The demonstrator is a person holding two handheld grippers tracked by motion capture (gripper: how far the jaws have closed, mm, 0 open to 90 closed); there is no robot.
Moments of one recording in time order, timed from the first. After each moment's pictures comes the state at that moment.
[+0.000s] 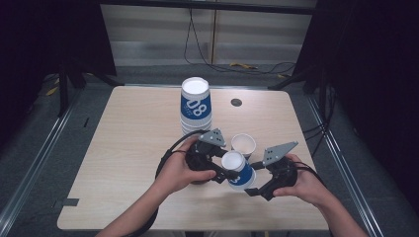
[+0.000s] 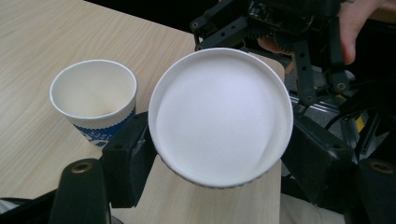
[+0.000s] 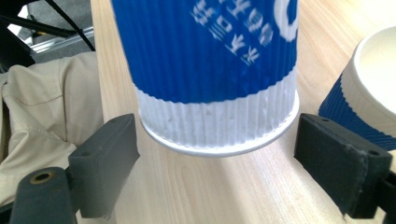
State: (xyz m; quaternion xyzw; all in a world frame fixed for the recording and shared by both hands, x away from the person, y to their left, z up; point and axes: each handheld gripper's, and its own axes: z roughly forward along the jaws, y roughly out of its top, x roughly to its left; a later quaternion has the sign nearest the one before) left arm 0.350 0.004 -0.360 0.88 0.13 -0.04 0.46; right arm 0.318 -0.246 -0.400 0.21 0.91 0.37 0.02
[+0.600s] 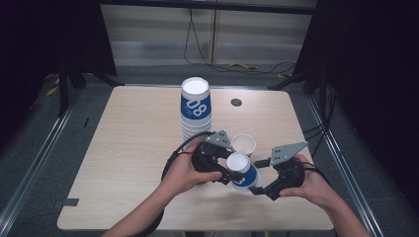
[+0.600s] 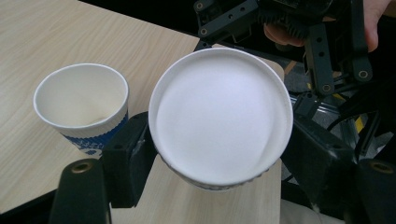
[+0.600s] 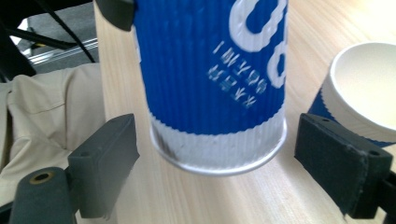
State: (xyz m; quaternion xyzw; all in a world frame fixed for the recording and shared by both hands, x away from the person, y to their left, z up) left arm 0.348 -0.011 -0.365 0.87 0.12 -0.04 0.47; right arm 0.312 -0.257 -0.390 0.21 0.90 0.39 0.04
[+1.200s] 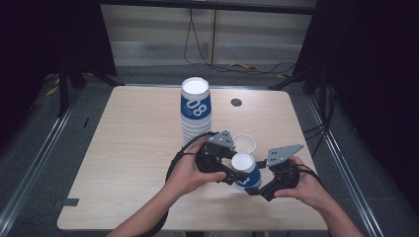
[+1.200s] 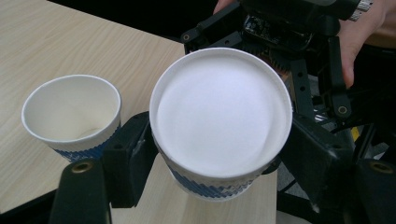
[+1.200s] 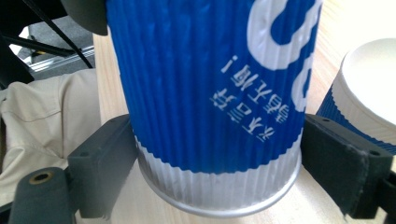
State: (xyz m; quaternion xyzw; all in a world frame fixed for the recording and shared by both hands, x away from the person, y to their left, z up) left arm 0.347 -0.016 -0.365 0.87 0.13 -0.05 0.48; right arm 0.314 -0.251 -0.404 0.21 0.89 0.40 0.04
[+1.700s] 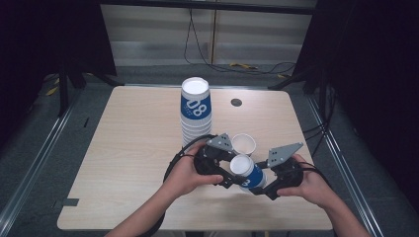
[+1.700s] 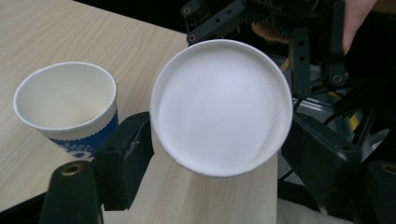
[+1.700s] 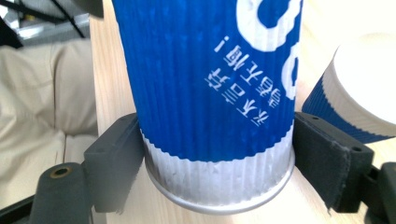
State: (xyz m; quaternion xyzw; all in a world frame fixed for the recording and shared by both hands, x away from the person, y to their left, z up) left arm 0.344 -0.014 -0.371 0.88 0.11 -0.04 0.46; right arm 0.314 -0.255 -0.394 0.18 0.92 0.35 0.05
